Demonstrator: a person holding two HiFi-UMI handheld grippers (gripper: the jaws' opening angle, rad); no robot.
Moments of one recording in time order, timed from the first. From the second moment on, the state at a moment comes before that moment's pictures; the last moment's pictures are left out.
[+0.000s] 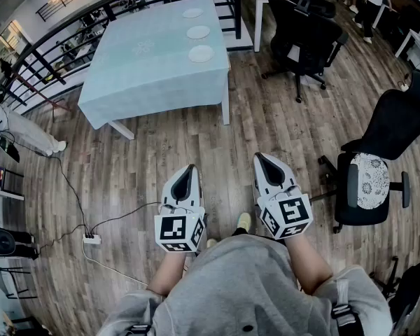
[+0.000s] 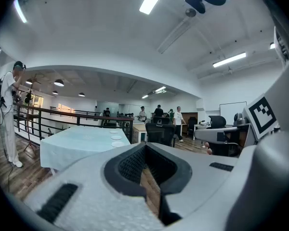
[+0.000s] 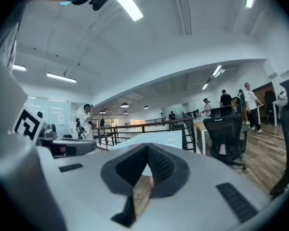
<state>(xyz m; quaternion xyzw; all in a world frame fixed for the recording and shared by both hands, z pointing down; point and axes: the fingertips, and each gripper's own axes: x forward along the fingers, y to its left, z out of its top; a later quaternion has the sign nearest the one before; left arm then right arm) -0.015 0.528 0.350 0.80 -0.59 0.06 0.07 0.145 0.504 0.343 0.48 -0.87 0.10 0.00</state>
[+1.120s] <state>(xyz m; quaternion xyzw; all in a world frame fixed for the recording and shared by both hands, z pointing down) 0.007 0.458 0.346 0.80 -0.60 0.05 0.05 0.173 0.426 0.348 0.48 -0.87 0.11 -0.02</state>
